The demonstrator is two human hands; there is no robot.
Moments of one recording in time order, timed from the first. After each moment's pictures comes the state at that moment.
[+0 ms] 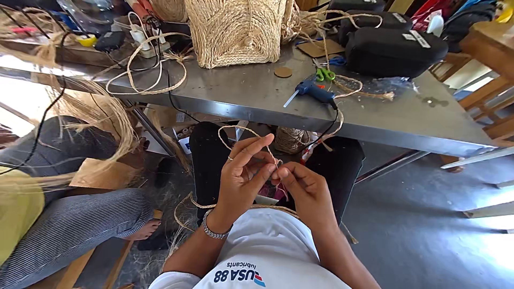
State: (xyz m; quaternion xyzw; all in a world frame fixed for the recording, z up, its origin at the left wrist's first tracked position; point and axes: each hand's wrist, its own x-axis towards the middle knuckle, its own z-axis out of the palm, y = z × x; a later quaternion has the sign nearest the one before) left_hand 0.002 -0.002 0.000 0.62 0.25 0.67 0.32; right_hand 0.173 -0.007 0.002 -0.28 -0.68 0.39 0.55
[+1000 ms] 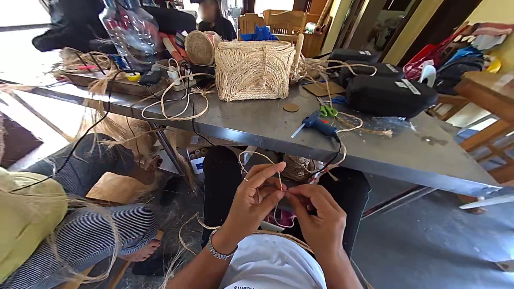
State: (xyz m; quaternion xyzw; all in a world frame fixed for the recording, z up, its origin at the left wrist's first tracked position) left_hand -0.005 0.000 0.006 0.64 0.21 0.64 0.38; right_hand 0.174 0.003 -0.003 -0.33 -0.73 0.05 0.59
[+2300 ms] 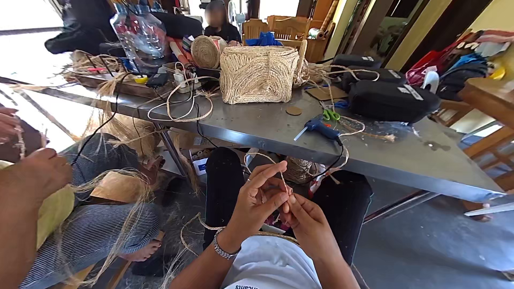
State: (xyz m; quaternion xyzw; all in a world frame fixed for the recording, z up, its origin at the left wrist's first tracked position) left_hand -0.001 0.002 0.005 0.61 0.16 0.66 0.40; right_hand 0.164 -0.005 -0.010 -0.20 -0.57 0.61 0.51
